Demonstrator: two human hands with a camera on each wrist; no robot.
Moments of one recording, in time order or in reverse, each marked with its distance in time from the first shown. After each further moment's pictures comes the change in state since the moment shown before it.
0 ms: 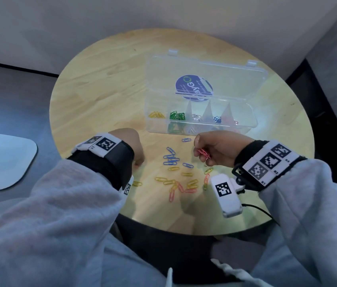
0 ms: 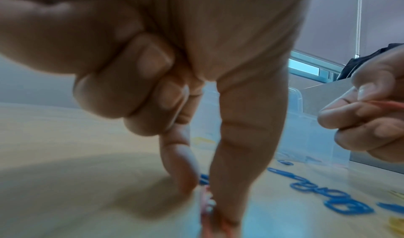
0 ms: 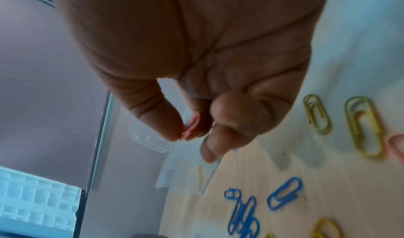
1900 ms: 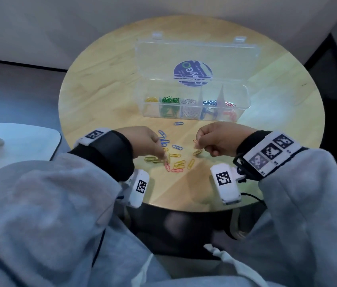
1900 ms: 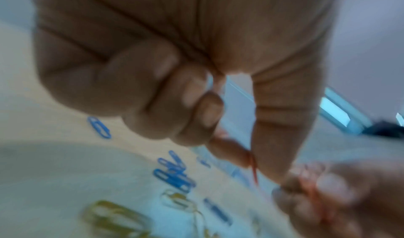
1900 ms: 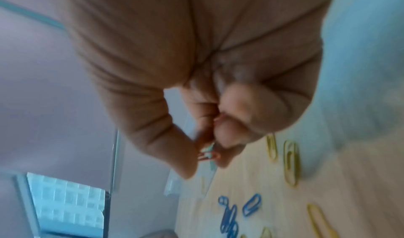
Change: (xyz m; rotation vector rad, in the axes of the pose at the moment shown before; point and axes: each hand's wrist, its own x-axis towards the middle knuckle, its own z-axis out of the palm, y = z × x) left_hand -0.042 0.042 0.020 -0.481 -0.112 0.195; right_hand -0.023 0.031 -0.035 -0.238 -0.111 -0.126
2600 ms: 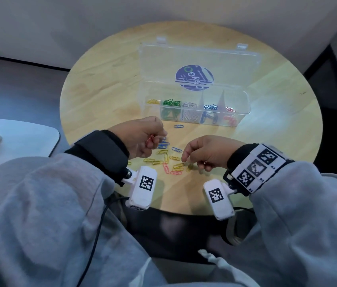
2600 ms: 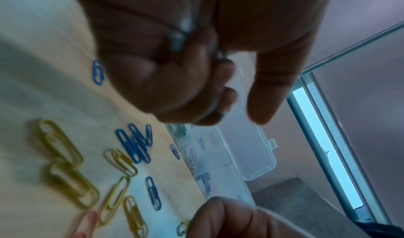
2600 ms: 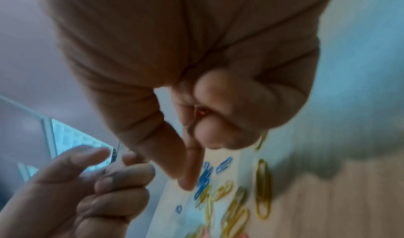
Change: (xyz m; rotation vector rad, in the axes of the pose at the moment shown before) left_hand -0.007 0.001 -0.003 -0.973 -0.004 0.038; right_hand 0.003 0.003 0.020 -0.191 -0.117 0.030
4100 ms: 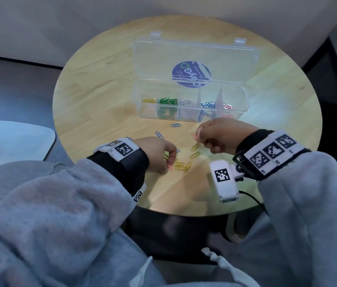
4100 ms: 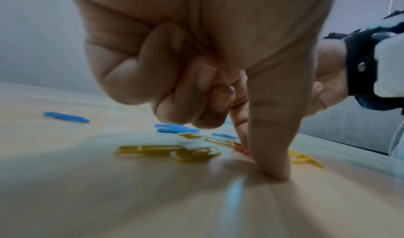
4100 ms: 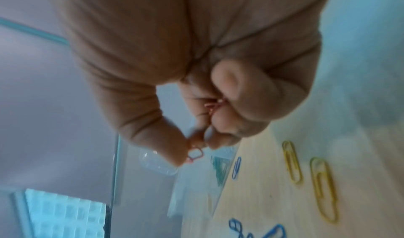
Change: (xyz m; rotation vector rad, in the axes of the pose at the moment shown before) left_hand 0.027 -0.024 0.026 1.323 -0.005 0.206; right_hand -0.001 -0.001 -0.032 0.276 0.154 -0.028
